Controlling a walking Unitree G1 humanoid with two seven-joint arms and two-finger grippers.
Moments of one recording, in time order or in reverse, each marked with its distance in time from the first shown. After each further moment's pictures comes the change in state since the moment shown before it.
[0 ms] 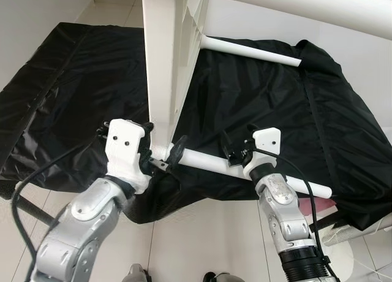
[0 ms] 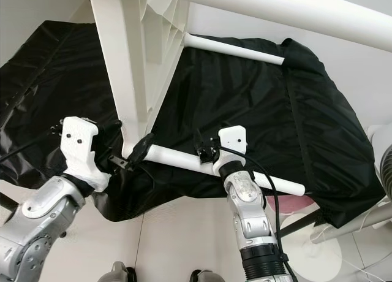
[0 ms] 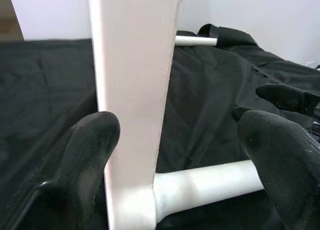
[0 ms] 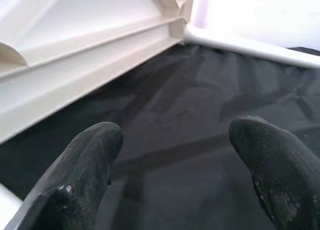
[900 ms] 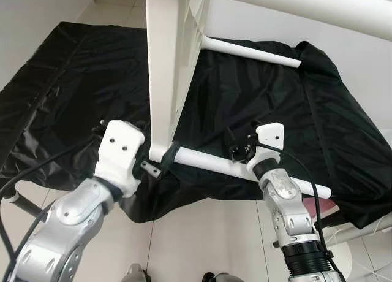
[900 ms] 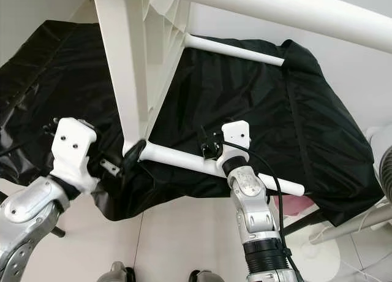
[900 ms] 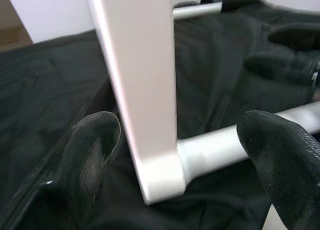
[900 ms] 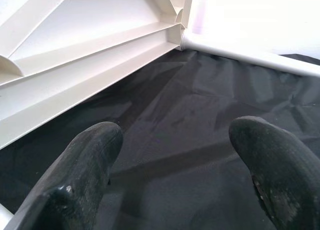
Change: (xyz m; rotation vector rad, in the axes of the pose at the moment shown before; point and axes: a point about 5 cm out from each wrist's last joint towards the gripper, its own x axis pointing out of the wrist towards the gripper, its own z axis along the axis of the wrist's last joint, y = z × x) left arm -0.013 0.008 -0.005 0.181 0.121 -0.058; right arm 0.007 -0.001 0.006 -0.003 -0.008 -0.001
